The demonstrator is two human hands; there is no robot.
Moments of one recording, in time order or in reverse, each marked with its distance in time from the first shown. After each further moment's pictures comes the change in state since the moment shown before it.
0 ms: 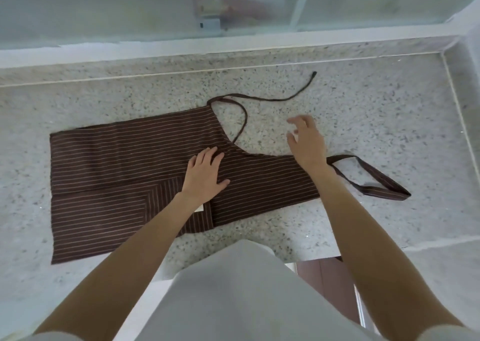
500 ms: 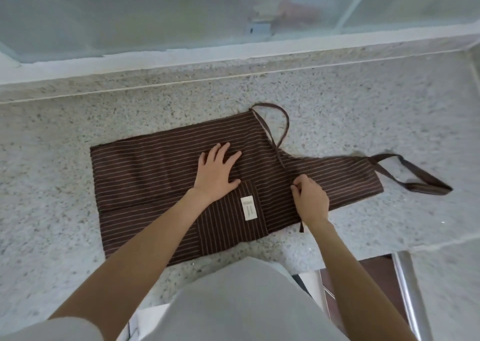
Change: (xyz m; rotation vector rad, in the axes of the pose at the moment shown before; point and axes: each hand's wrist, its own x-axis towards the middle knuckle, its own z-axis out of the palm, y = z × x) left_hand 0.000 -0.105 -0.014 -0.043 -0.056 0.124; right_hand -0.096 -0.096 0.089 -0.140 -0.136 0.356
